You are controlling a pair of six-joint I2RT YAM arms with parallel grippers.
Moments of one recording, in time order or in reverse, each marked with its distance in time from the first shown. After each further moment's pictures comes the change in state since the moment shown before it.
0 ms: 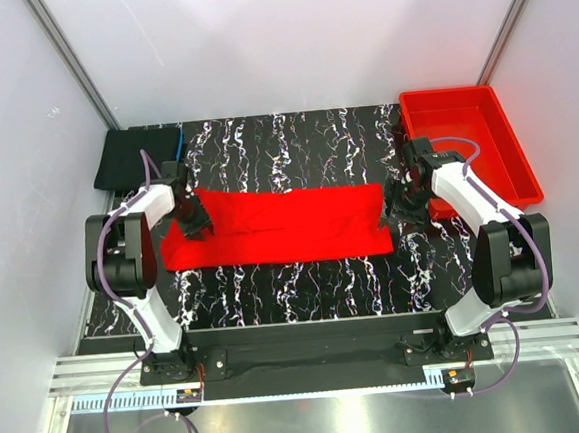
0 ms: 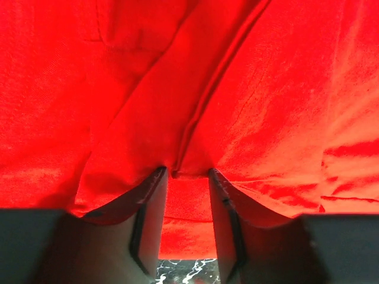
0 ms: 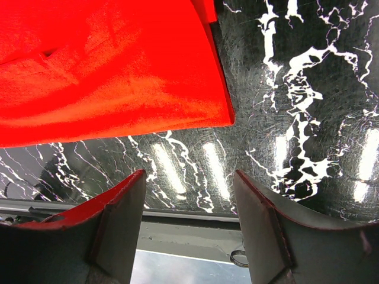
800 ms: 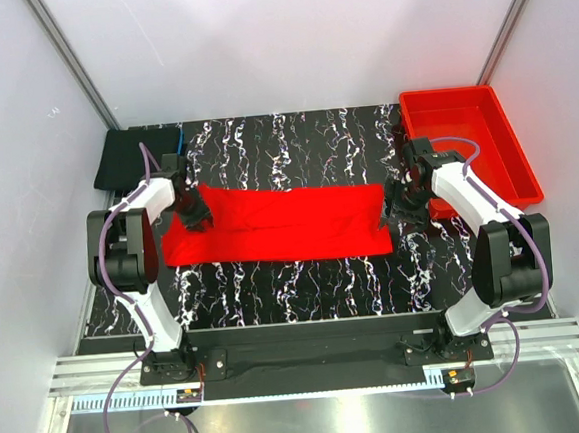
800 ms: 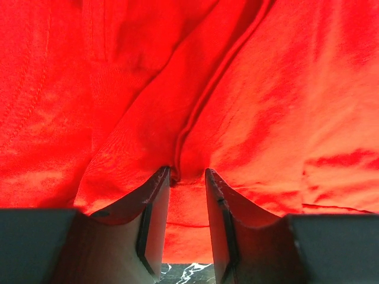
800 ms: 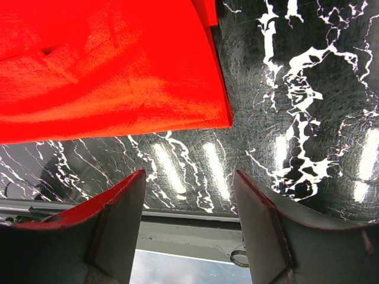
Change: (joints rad) left arm 0.003 0.040 0.078 -0.005 -0.008 -0.023; right arm 0.000 0.000 0.000 0.000 0.000 0.000
